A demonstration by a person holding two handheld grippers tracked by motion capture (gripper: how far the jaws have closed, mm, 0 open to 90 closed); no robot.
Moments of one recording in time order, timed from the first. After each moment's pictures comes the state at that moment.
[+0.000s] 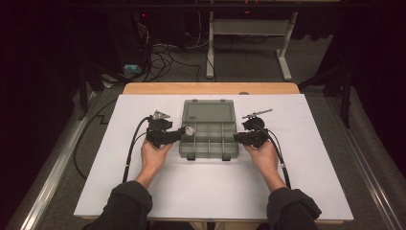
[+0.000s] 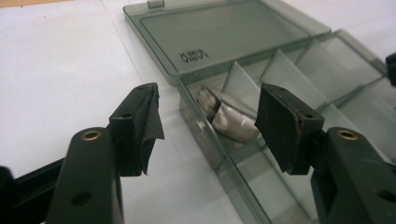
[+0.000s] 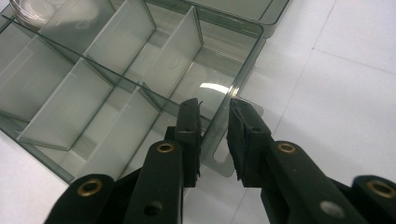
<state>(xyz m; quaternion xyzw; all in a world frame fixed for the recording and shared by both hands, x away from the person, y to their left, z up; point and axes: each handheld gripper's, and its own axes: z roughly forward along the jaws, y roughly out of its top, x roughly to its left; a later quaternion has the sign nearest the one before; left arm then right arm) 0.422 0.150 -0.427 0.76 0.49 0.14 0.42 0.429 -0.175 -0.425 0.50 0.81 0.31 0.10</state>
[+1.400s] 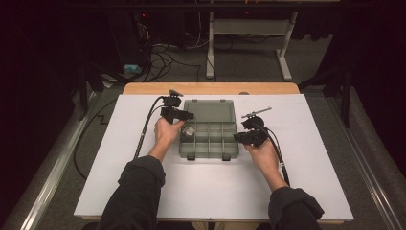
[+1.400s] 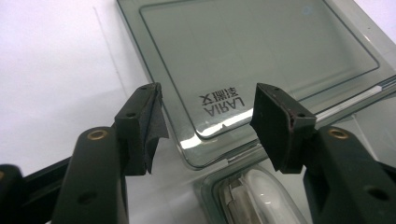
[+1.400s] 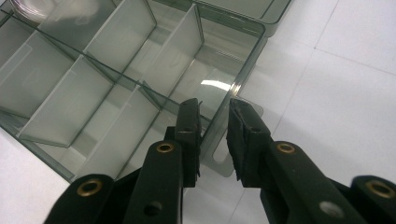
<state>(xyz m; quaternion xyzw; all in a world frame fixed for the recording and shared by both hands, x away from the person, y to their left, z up) 0.522 0.121 -0.435 0.77 0.54 0.04 0.33 0.431 -0.174 -0.423 0.49 0.81 0.30 0.10</state>
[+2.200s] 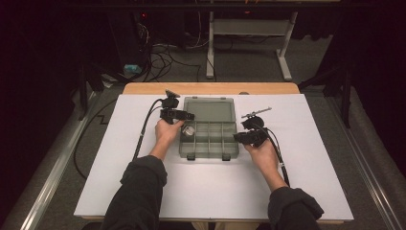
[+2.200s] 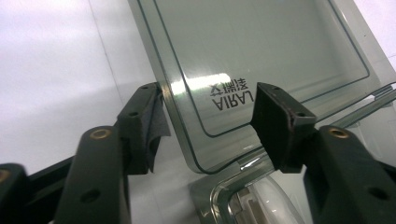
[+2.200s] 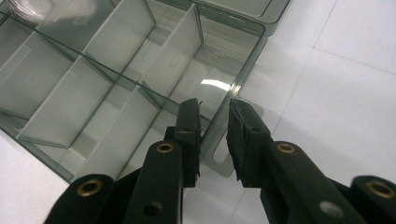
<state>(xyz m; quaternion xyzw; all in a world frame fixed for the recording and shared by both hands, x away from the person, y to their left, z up) 0.530 0.131 -0.447 0.75 0.56 -0.01 0.35 0.431 -0.173 -0.423 0.49 0.81 0.30 0.10</state>
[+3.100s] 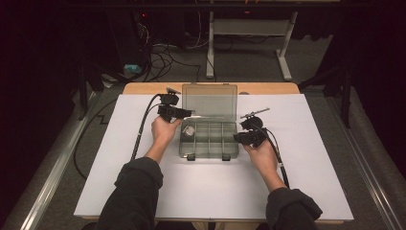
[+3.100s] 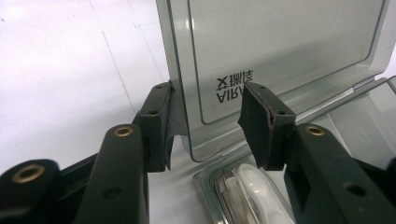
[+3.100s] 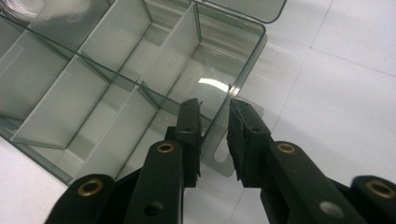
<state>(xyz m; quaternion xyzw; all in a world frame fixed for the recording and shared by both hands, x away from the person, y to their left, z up) 0.510 0.126 -0.415 0.78 0.52 0.07 0.34 0.429 -0.169 -0.422 0.50 0.81 0.29 0.11</state>
